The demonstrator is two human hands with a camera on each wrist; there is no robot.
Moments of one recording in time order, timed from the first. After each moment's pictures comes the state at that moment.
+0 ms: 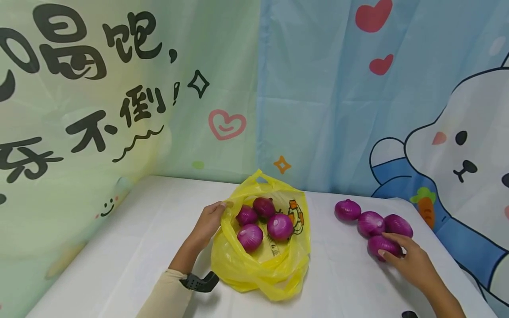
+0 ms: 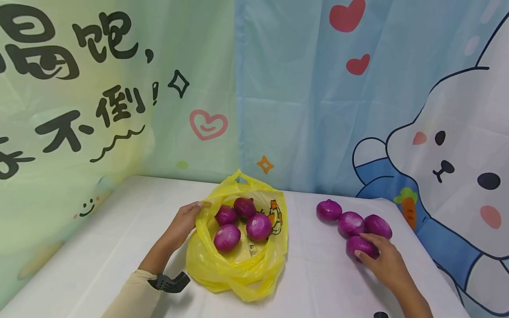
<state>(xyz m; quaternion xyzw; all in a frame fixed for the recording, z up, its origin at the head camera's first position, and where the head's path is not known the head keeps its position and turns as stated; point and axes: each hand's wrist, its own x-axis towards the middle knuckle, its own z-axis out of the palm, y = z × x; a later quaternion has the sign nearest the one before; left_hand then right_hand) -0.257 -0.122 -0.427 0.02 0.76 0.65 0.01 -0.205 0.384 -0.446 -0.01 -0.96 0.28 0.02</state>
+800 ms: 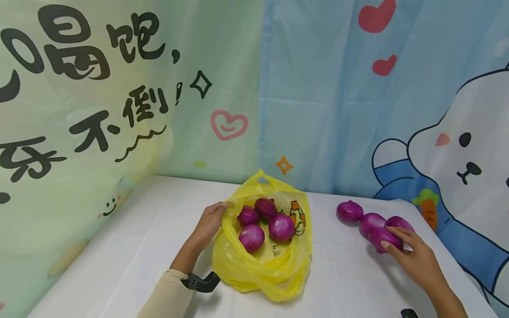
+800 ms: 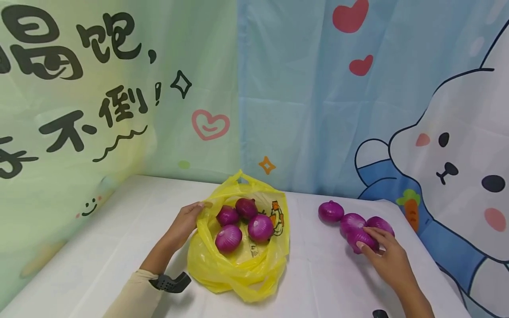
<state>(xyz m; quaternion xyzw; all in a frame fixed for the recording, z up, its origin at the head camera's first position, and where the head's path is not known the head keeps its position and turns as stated) -0.257 -0.123 -0.425 0.02 0.76 0.65 0.01 -0.202 0.372 -0.436 -0.01 -0.94 0.32 0.11</state>
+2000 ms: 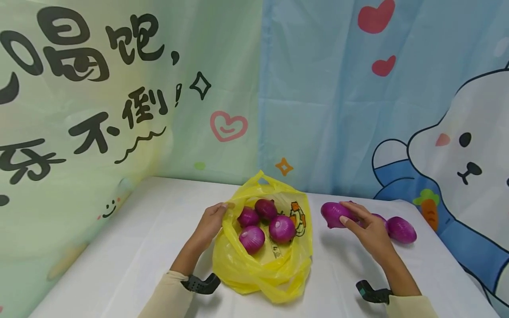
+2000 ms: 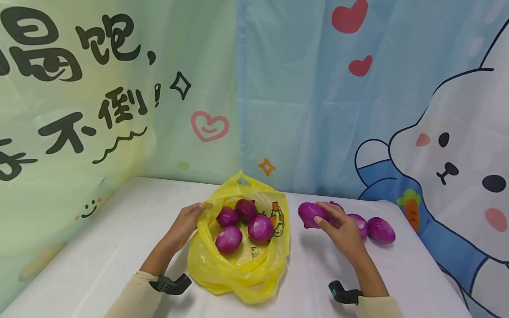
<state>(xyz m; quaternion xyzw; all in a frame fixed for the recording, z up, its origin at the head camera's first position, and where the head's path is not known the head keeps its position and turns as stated) -0.258 -0.122 -0.426 0.03 0.76 0.65 0.01 -0.238 0.284 -0.408 0.09 -0.88 0.46 0.12</state>
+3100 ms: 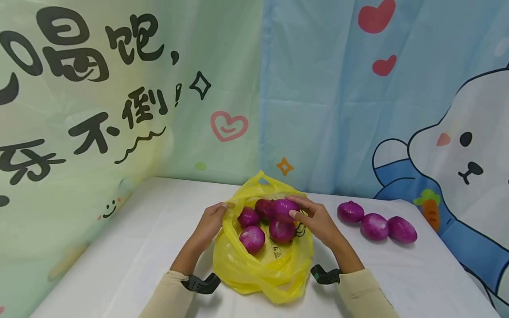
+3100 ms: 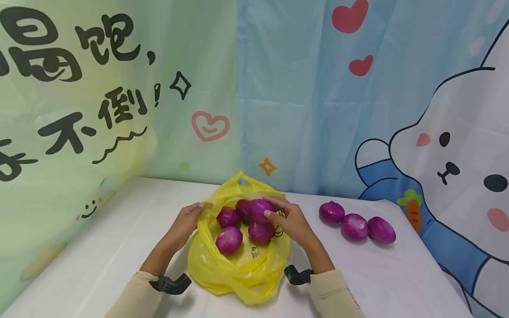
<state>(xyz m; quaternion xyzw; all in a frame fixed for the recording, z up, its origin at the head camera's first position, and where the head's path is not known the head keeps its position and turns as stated) -0.261 -0.122 -0.427 0.02 0.76 0.65 0.01 -0.277 0.187 -0.413 0.25 -0.78 0.58 0.00</state>
